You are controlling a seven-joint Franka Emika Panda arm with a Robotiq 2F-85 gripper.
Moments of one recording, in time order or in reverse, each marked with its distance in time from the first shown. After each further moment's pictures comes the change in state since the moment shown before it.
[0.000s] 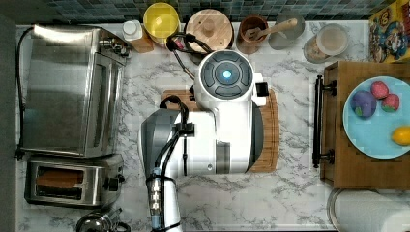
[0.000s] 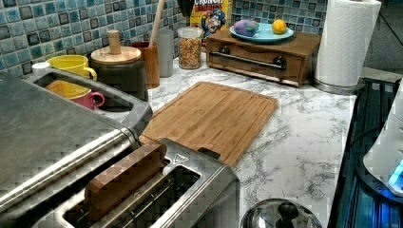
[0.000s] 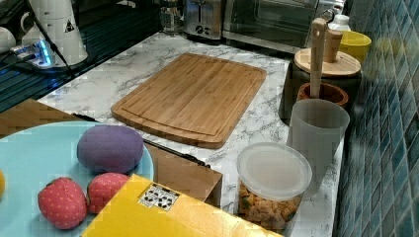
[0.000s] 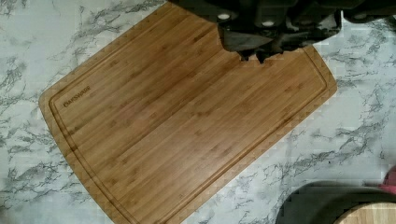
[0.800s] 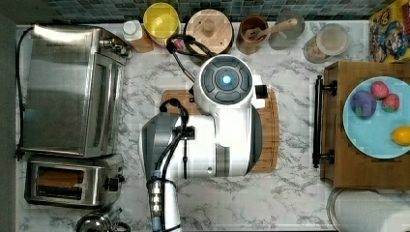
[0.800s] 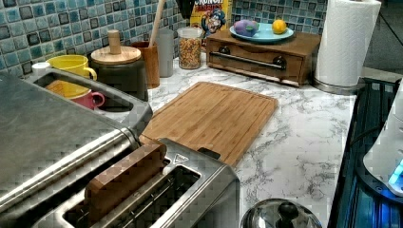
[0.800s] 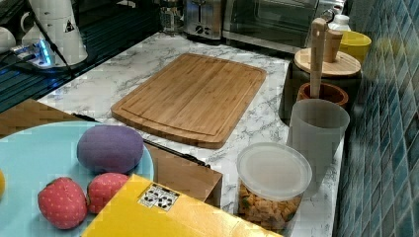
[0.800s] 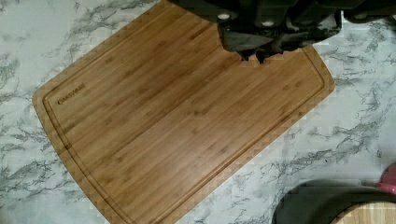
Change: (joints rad) arm 0.001 -0.021 0.001 -0.047 0.004 0.050 -0.003
